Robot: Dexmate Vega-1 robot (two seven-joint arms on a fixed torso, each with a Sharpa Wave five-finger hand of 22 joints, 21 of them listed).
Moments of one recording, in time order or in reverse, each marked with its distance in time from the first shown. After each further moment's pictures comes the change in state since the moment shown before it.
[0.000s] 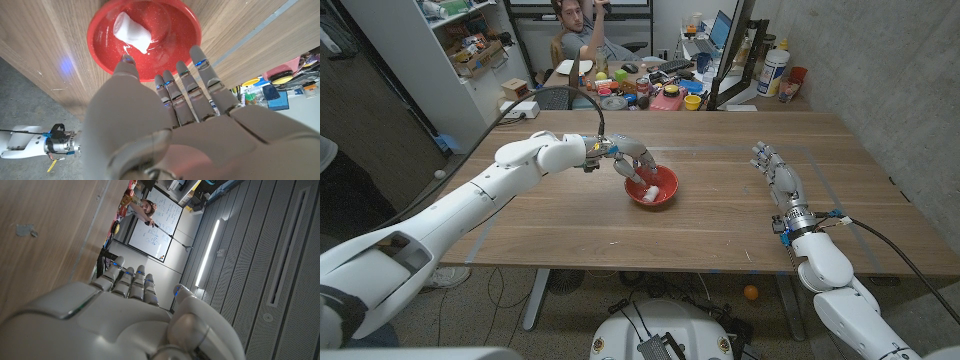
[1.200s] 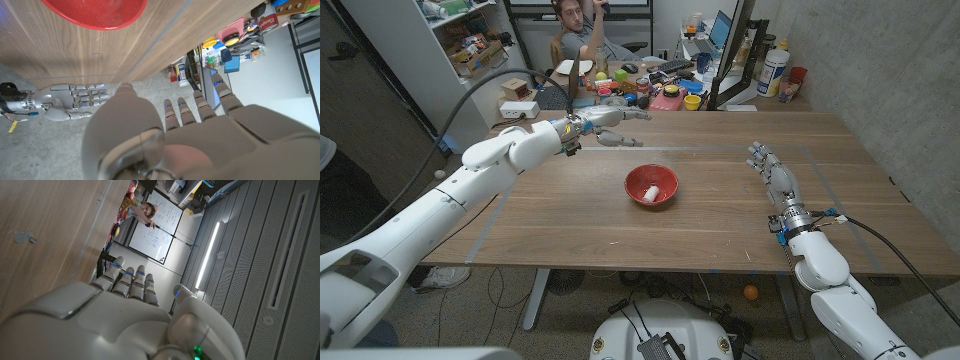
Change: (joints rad) left arm 0.157 0.071 -0.206 -0.125 -0.054 0.080 0.278; left_hand -0.280 0.168 -0.110 0.114 0.051 -0.514 -0.054 -0.016 -0.010 -0.597 0.058 -0.003 -0.044 -0.570 0.107 0.004 -0.003 -0.463 0.138 -0.361 0.014; right arm 0.008 -0.004 -0.016 -0.004 -0.010 -0.014 -0.008; right_hand 0.000 0.000 0.004 -0.004 0.000 0.000 0.000 0.000 0.000 0.000 0.000 0.000 0.000 0.000 0.000 0.000 0.000 0.000 0.000 -0.004 0.000
